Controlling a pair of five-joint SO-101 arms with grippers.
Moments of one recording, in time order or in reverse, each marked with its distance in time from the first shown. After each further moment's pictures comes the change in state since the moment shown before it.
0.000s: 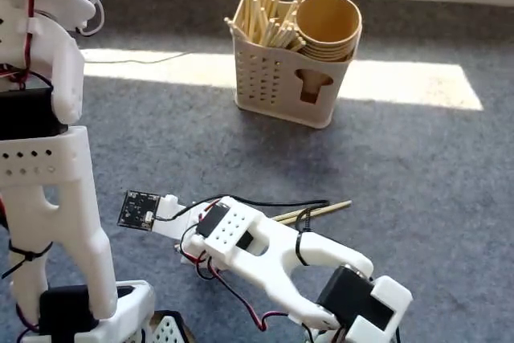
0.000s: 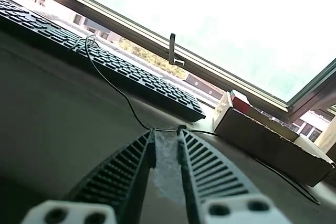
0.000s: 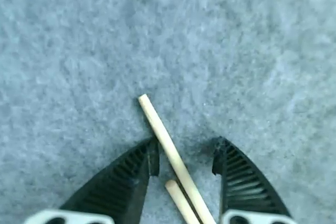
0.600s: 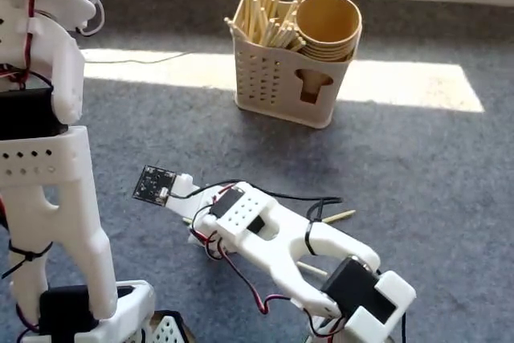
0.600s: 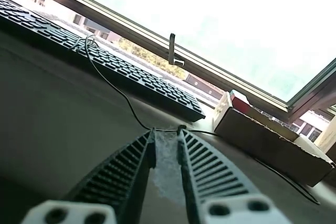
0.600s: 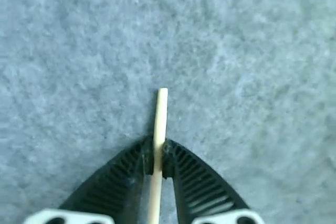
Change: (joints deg) left arm 0.0 0.0 0.0 0.0 0.0; right arm 7.8 0.0 -0.3 -2.8 0.1
